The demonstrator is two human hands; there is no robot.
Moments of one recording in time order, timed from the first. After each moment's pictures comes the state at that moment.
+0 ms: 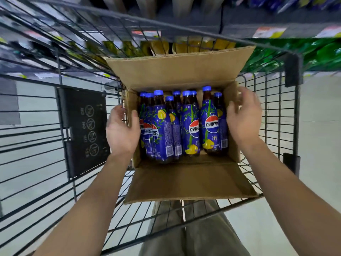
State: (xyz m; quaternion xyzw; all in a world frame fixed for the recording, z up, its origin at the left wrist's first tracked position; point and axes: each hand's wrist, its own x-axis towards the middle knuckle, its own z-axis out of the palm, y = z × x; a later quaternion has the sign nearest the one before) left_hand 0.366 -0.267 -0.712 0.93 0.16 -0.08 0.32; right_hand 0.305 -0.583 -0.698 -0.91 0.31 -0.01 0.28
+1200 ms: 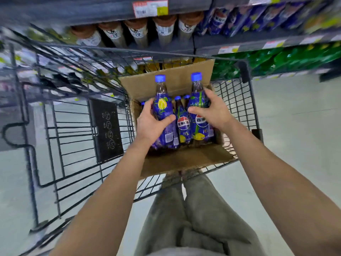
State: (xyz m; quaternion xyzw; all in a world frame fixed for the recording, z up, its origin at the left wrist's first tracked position) left_hand 0.348 -0.318 -0.600 0.81 0.05 -0.28 0.52; right_hand 0.293 -0.542 -0.570 -0.76 0.28 0.14 0.57
